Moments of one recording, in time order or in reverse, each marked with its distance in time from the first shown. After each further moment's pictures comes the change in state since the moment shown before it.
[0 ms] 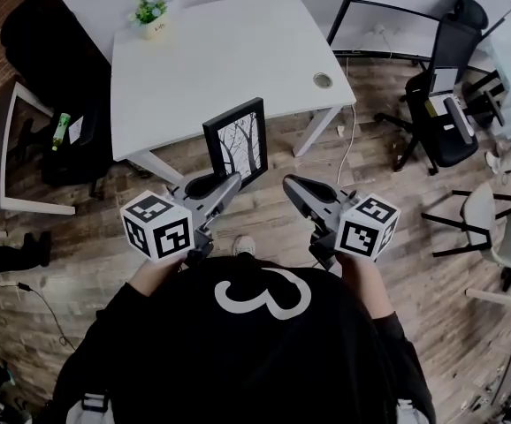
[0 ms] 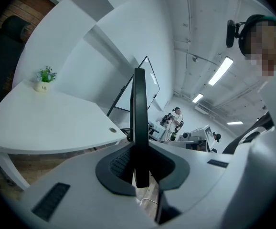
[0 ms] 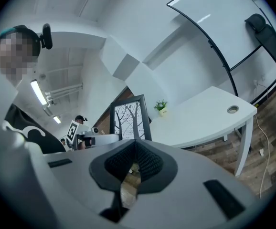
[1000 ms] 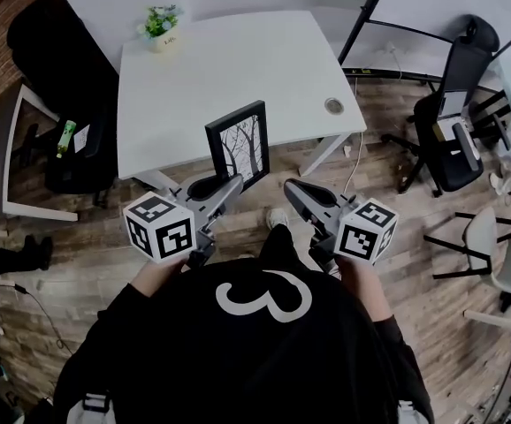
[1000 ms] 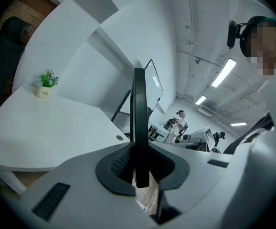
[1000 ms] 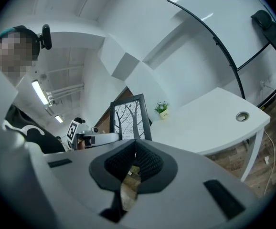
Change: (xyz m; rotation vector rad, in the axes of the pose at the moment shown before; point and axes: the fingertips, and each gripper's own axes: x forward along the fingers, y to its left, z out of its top) left arm 0.023 0.046 0.041 -0.004 -0.032 0.031; right arm 0.043 -0.037 0.035 -0.013 -0.002 0.039
